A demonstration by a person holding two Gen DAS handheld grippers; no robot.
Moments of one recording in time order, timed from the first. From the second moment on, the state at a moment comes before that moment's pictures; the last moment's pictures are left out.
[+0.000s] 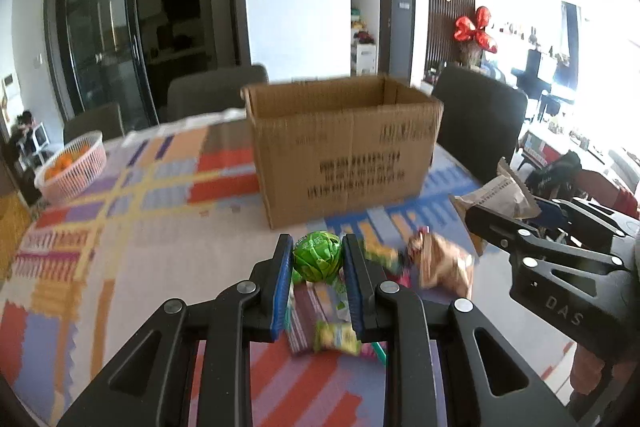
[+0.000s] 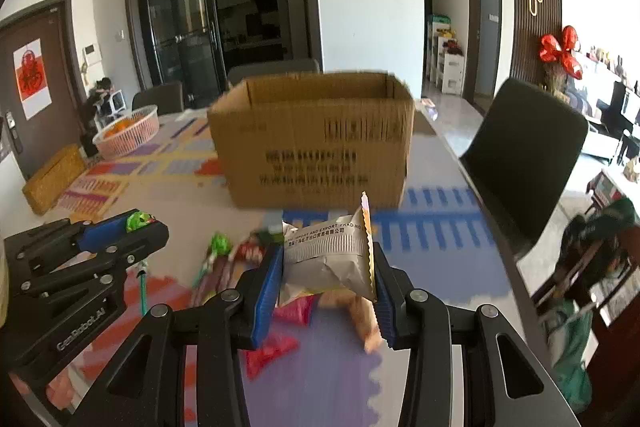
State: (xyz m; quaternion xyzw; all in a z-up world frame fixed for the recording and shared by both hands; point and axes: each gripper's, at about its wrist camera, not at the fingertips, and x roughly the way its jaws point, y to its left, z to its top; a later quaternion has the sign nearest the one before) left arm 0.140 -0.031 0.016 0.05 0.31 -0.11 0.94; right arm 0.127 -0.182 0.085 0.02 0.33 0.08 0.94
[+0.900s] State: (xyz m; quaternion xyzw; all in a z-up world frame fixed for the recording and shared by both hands) left arm 0.288 -0.042 0.091 0.05 0.32 -0.15 0.94; right arm 0.267 -0.186 0.168 -0.02 0.32 0.09 0.94
